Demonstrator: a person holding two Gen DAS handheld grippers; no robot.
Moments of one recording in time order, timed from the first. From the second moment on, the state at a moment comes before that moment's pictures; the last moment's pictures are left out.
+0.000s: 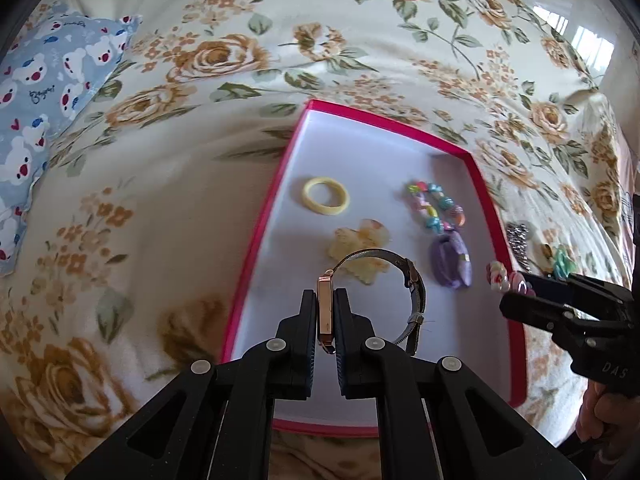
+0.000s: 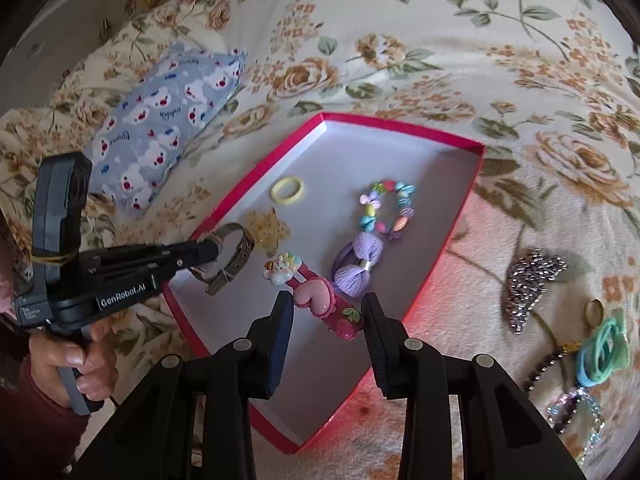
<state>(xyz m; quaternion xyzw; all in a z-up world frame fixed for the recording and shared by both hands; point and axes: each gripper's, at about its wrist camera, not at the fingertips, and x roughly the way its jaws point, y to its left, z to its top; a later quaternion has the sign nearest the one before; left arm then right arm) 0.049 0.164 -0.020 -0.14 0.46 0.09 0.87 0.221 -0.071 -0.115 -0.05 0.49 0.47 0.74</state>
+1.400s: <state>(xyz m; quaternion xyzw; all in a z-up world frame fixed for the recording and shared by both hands) 0.083 0.164 -0.046 -0.11 0.48 0.10 0.87 0.219 -0.037 -0.140 -0.12 0.48 0.46 0.74</state>
